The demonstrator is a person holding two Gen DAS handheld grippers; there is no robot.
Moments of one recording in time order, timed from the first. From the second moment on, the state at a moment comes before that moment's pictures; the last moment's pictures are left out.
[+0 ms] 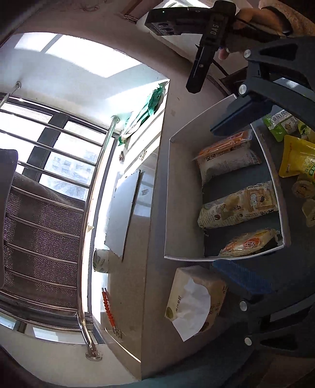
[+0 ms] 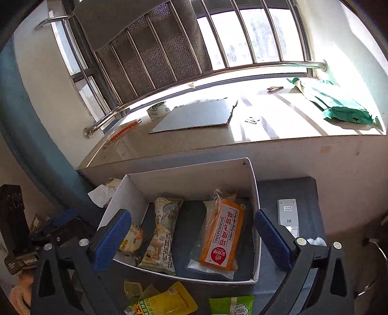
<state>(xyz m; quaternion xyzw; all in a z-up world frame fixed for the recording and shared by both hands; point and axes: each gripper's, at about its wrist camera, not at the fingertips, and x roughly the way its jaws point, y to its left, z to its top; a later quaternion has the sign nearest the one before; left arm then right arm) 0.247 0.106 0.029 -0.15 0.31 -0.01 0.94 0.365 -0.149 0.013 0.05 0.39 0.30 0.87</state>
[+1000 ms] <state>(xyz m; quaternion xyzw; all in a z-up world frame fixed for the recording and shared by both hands) 0.010 0.005 -0.069 -0.18 0.36 -0.05 0.91 0.091 -0.248 -0.095 0.01 0.39 0.27 0.88</state>
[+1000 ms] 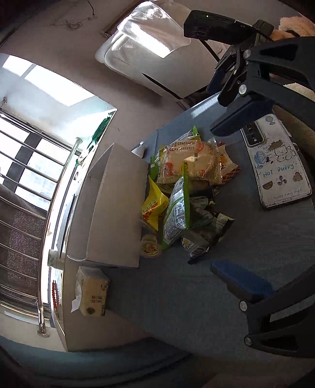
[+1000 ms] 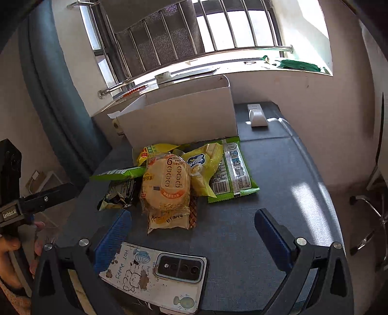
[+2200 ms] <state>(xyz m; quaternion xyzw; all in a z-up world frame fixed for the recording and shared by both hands) -0.029 0.056 -0.094 -0.24 0.36 -0.02 0.90 0.139 -0.124 -0.129 -0.15 0.41 0.19 0.88</state>
